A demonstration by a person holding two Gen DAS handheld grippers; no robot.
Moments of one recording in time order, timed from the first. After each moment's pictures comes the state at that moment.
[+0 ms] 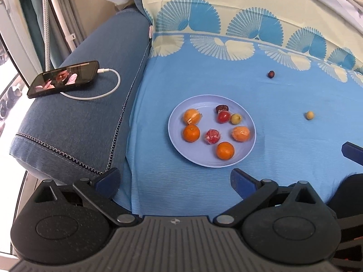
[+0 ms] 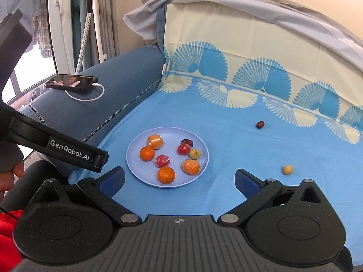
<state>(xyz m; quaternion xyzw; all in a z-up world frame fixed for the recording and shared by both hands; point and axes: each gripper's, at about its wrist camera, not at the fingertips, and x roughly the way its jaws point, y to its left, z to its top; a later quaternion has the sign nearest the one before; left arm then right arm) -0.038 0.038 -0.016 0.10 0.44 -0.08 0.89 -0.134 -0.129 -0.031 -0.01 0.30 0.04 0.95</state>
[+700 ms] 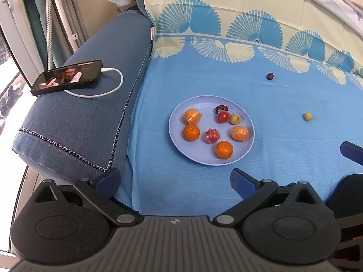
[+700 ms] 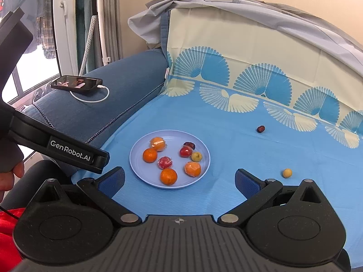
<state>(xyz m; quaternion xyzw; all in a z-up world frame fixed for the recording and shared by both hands) -0.044 0.044 -0.014 0.10 0.44 -0.08 0.89 -0.141 -0.123 -0.028 -0.02 0.29 0.04 0.96</state>
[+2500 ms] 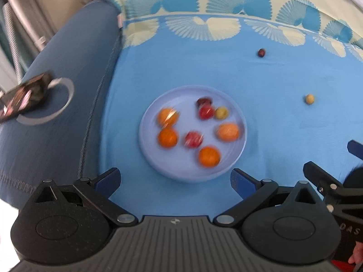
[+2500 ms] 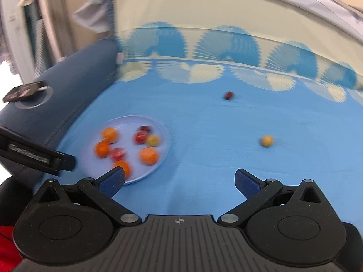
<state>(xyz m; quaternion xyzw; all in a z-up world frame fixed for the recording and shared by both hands) 0.031 -0.026 -0.044 0.15 0.48 -0.11 0.85 -0.093 -0.202 -0.077 0.06 0.33 -0.05 0.94</state>
